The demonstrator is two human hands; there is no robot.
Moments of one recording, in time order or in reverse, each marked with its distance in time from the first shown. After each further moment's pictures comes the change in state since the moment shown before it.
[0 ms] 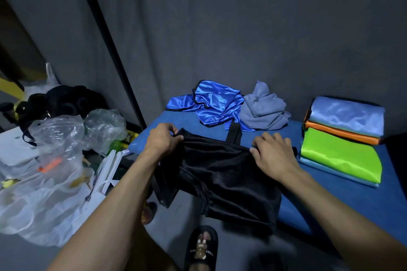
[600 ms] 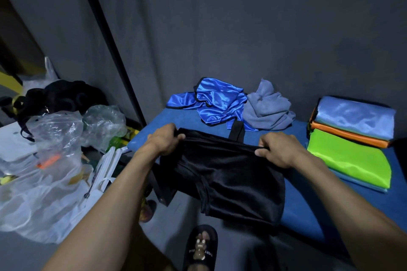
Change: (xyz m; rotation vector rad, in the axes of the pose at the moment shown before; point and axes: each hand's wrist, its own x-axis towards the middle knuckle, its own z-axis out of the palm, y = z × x) left_hand 0.016 -0.005 0.004 0.273 -0.176 0.080; right_hand 0.028 0.017 -0.026 0.071 -0.250 -0.047
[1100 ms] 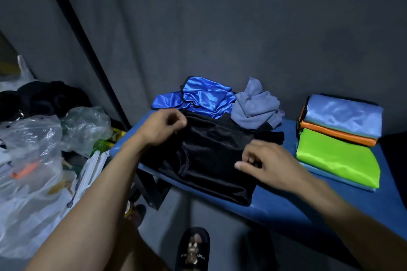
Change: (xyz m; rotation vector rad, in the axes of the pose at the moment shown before) left_hand 0.032 0.019 -0.013 -0.329 0.055 0.391; right_hand -0.034 0.003 0.020 0.273 0.293 -0.344
